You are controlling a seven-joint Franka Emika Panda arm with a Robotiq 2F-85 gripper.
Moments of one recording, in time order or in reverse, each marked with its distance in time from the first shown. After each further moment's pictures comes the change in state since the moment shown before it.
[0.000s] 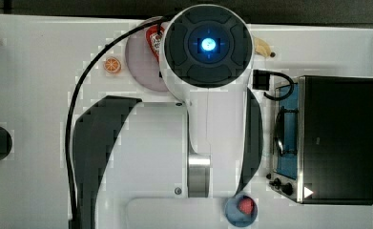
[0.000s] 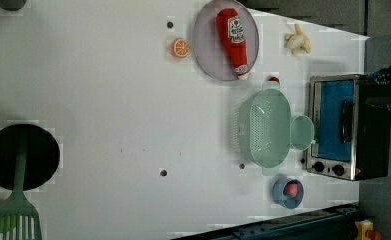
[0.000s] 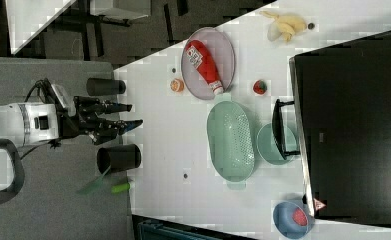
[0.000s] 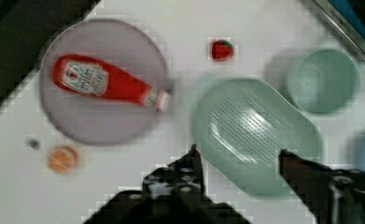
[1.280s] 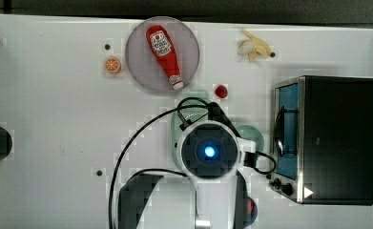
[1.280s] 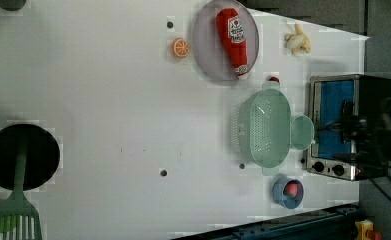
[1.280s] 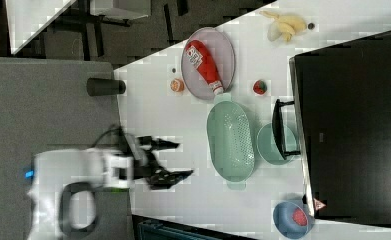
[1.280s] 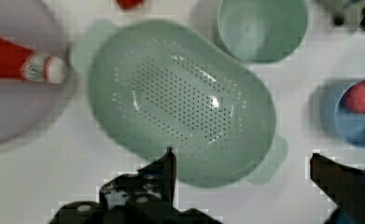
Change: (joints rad) arm -0.029 -0.195 -0.004 -0.592 -0.041 0.319 0.131
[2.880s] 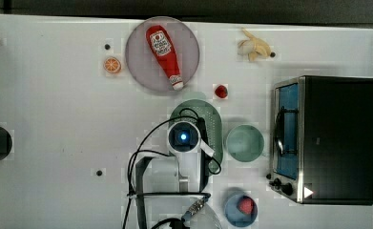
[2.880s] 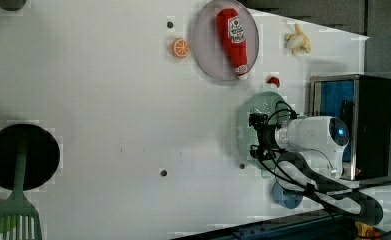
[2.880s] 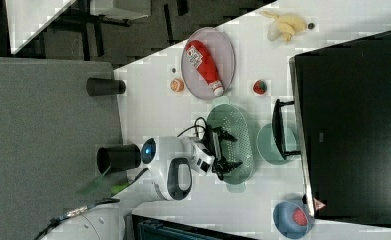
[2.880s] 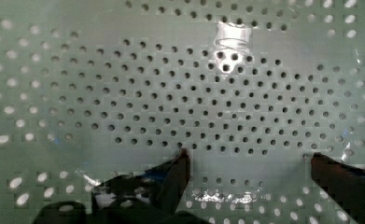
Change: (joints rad) arm 0.021 0.630 0.044 -0.096 0.016 0.686 0.508
